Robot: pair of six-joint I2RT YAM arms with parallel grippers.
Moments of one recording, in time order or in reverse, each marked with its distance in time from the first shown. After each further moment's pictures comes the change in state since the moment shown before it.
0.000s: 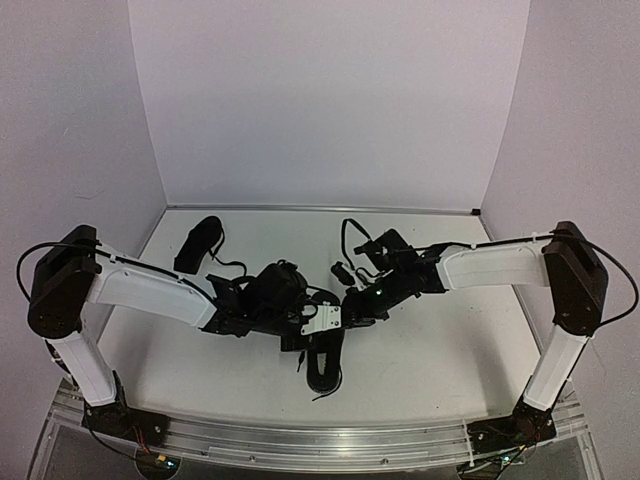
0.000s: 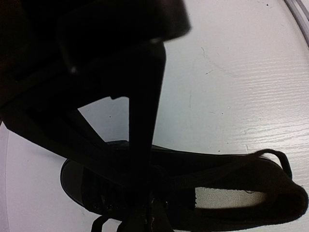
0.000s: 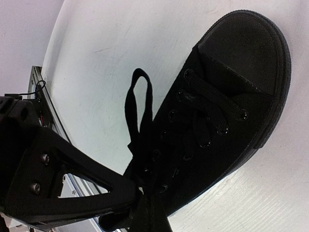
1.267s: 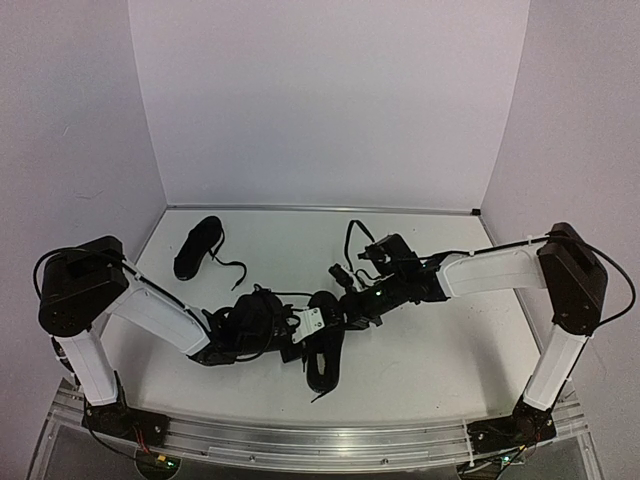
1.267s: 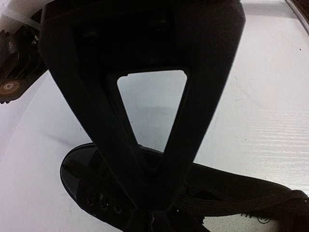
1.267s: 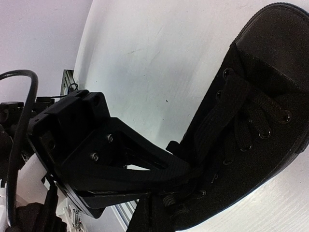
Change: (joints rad) left arm 0.002 0.059 -0.288 0.622 -0.076 -0.191; right arm 0.000 0.004 -0.073 0.195 -0.148 0.154
